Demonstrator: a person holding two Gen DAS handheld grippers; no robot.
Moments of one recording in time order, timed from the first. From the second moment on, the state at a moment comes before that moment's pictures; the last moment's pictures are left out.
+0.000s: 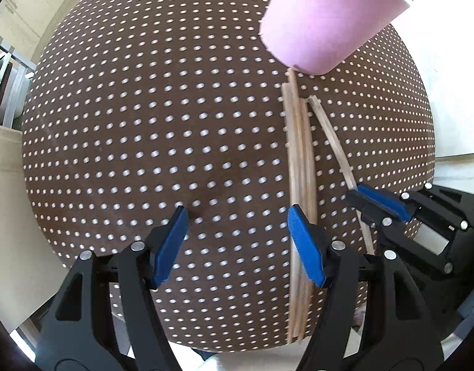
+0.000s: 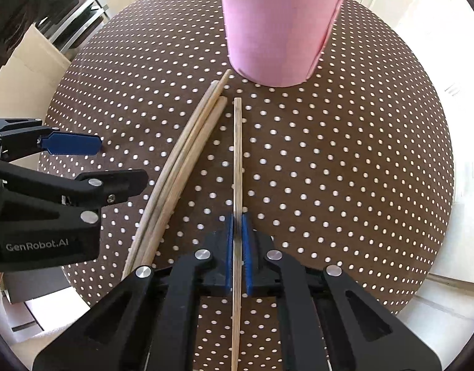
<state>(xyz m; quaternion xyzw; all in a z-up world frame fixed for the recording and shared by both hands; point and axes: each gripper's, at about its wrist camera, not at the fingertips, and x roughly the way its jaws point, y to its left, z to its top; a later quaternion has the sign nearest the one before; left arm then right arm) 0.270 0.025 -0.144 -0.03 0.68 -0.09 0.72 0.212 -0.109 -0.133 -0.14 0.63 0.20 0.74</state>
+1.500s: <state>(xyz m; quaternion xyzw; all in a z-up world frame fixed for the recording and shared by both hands) 0.291 -0.078 -0.164 0.10 0.69 -0.07 0.72 0.239 -0.127 -0.119 -0.10 0.64 0.19 0.74</state>
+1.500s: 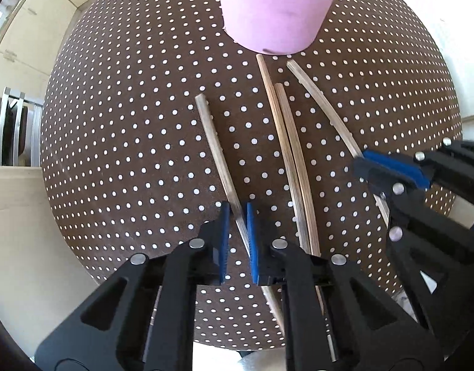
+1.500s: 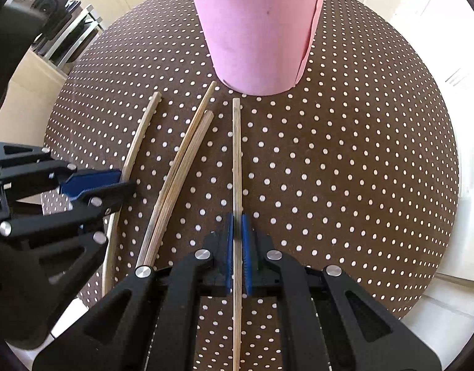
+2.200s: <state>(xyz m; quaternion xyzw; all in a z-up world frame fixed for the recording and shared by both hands) 0.276 -0.018 -0.146 0.08 0.67 -0.10 0.73 0.242 -0.142 -0.109 -0.07 0.62 0.20 0.75</state>
